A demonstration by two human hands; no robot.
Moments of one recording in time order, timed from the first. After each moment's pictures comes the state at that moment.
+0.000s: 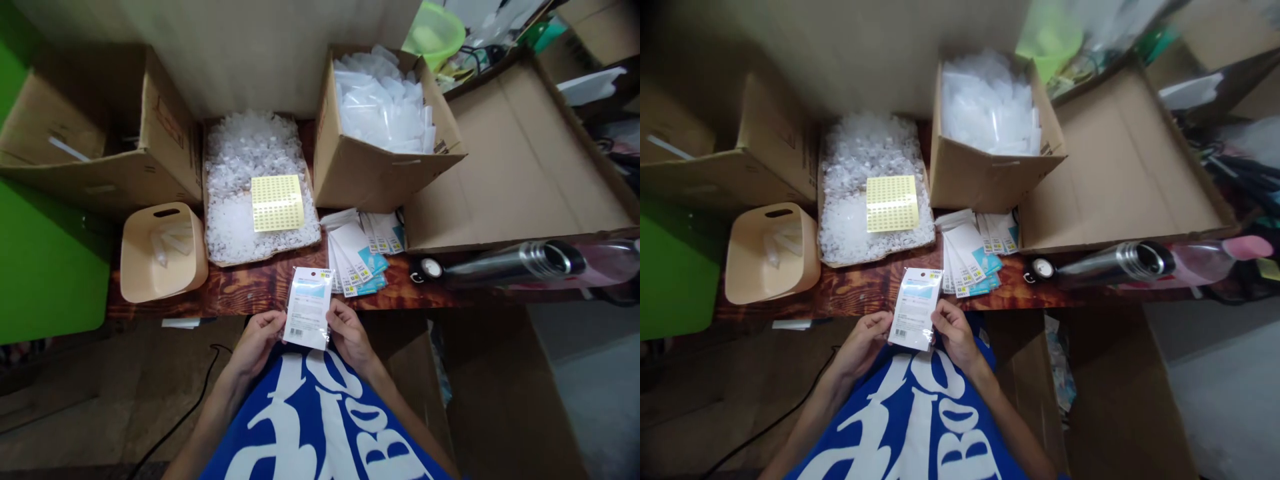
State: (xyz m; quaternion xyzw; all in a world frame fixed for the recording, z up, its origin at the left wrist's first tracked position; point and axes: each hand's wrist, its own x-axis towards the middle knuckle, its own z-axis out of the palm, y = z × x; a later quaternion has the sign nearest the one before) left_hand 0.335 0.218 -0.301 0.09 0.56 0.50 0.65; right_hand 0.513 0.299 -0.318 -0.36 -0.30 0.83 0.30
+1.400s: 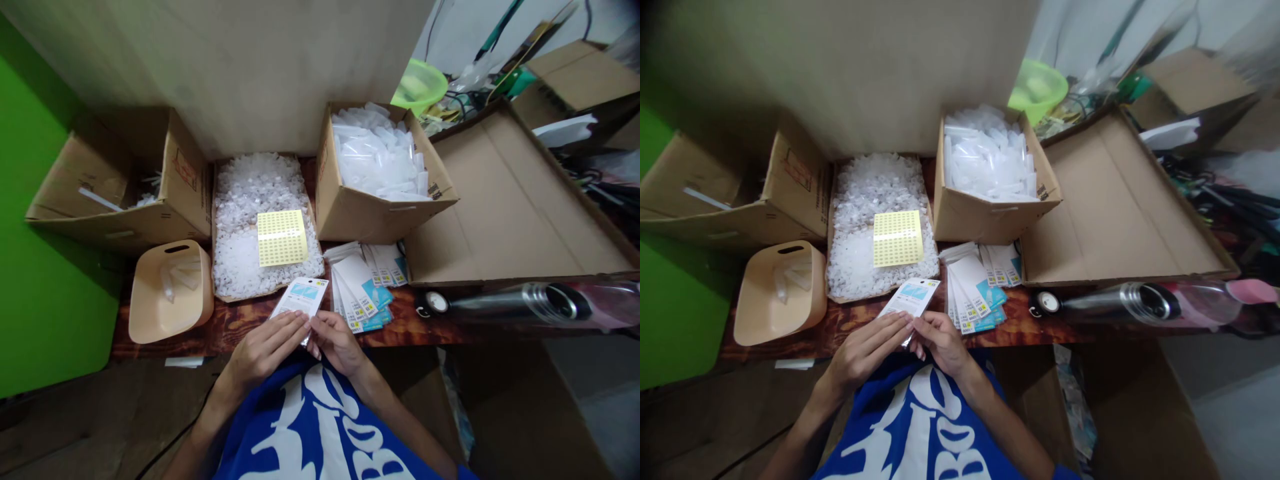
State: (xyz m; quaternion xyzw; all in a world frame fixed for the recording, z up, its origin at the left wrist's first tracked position) left_hand 0.283 0.270 -0.261 0.83 0.47 0.31 0.03; right_hand 0.463 0.349 -0.296 -0.30 -0.27 0.88 0.23
